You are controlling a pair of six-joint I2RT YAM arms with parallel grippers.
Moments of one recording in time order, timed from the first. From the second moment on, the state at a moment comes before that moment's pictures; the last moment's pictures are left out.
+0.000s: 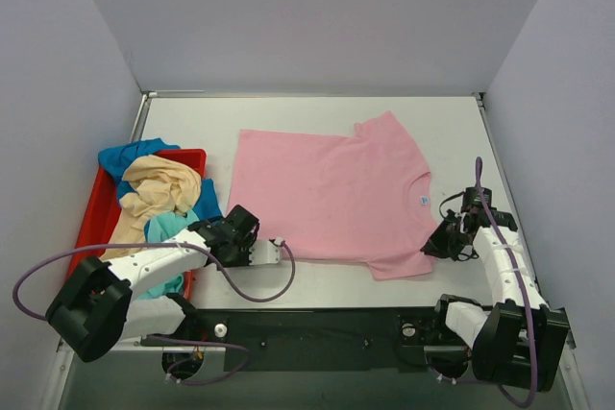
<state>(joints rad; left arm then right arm) -0.69 1.22 0.56 -0.63 -0.10 0.86 -0.18 1.04 0.59 -0.83 -0.21 0.55</state>
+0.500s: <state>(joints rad) -0.56 1.09 0.72 -0.82 0.01 0.68 -0.20 0.91 0.68 -0.97 -0.25 0.55</state>
